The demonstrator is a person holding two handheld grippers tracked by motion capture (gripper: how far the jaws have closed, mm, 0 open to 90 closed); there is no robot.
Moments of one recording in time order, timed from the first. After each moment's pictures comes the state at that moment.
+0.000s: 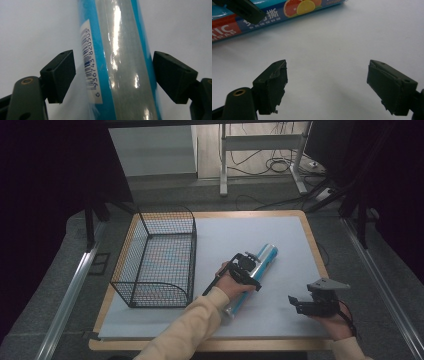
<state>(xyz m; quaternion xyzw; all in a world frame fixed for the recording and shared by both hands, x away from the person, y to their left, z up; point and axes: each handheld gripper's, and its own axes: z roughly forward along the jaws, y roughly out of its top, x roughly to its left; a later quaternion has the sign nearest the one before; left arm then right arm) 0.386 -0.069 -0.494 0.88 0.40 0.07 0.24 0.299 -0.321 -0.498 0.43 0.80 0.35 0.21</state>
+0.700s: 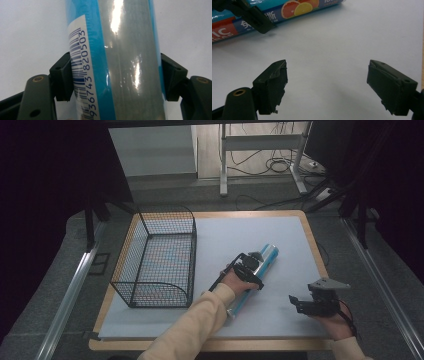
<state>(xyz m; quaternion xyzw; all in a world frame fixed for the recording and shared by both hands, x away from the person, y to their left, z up) 0.400 -0.083 -0.503 0.88 0.42 0.01 0.21 0.299 -0.322 -0.498 0.44 0.80 0.35 0.22</state>
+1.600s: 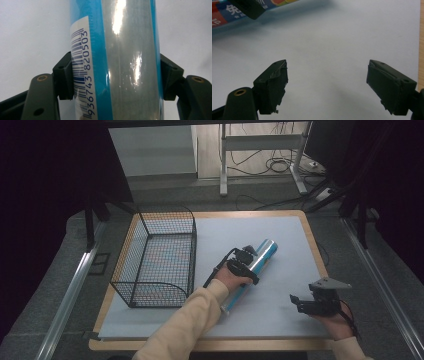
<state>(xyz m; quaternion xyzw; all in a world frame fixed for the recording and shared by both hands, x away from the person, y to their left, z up) 0.407 -0.057 -0.487 0.87 0.42 -0.01 0.25 0.300 -0.324 -0.497 0.45 0.79 0.35 0.22</state>
